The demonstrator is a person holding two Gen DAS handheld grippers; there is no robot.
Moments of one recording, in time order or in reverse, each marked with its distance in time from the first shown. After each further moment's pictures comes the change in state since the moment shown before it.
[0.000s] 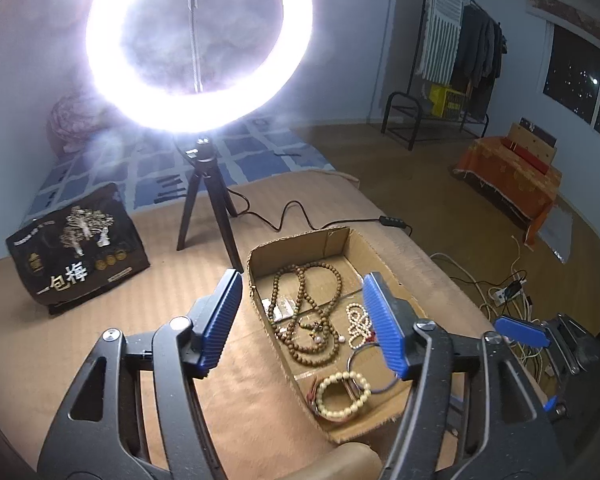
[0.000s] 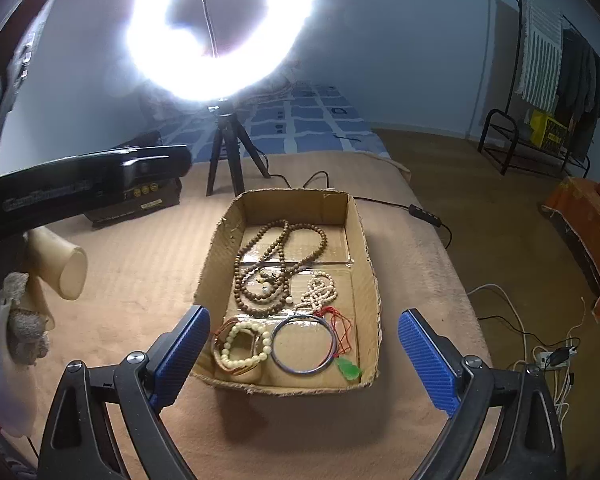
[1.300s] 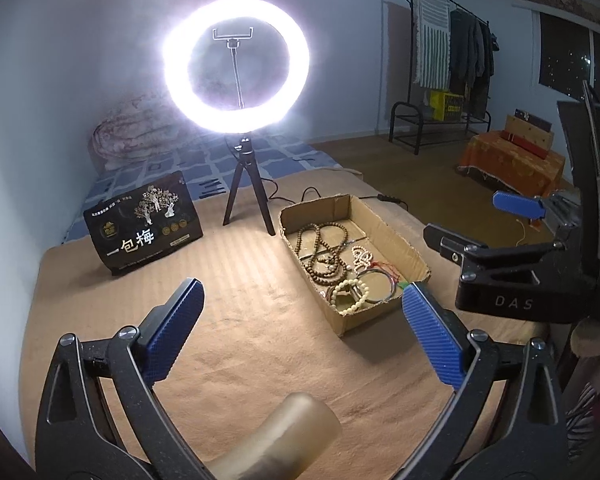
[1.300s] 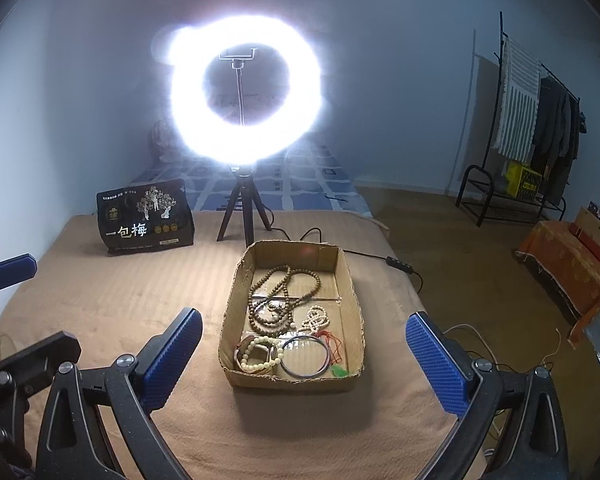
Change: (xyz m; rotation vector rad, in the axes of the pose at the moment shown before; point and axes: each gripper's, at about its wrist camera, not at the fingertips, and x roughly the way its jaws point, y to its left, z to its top) left arm -0.139 -0.012 -0.096 0.075 -0.078 0.085; right arm -0.088 0.028 -0.017 -0.050 -0.212 -0.073
